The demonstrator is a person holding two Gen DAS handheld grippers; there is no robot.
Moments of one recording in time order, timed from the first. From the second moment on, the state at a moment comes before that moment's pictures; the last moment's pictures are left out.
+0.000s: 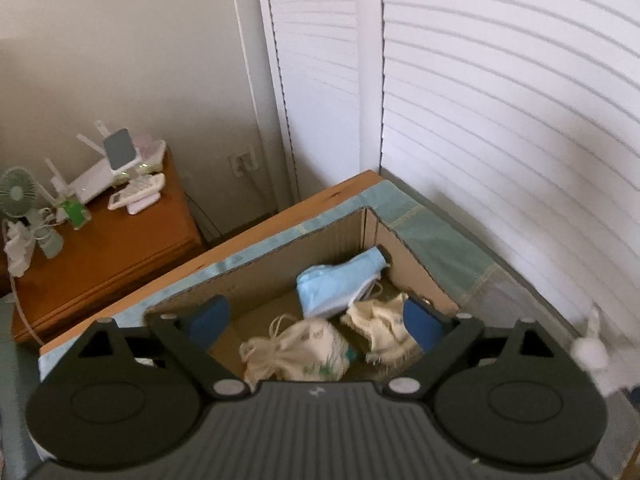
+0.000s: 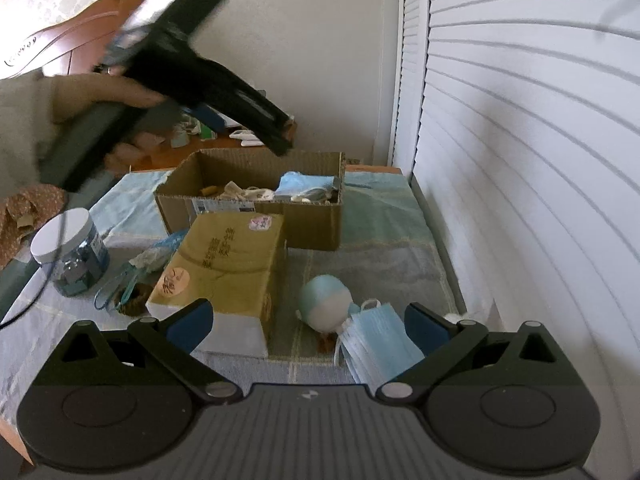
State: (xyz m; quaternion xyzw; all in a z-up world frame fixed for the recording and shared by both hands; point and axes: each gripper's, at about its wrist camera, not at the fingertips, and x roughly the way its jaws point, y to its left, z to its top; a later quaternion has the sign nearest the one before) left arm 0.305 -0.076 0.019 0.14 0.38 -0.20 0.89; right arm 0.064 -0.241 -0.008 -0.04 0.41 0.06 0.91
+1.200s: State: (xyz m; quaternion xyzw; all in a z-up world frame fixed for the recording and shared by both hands) left arm 0.112 0.012 -0.052 0.05 0.38 -0.14 0.91; right arm 0.090 -0.257 -0.063 -0.11 0.43 0.03 0.89
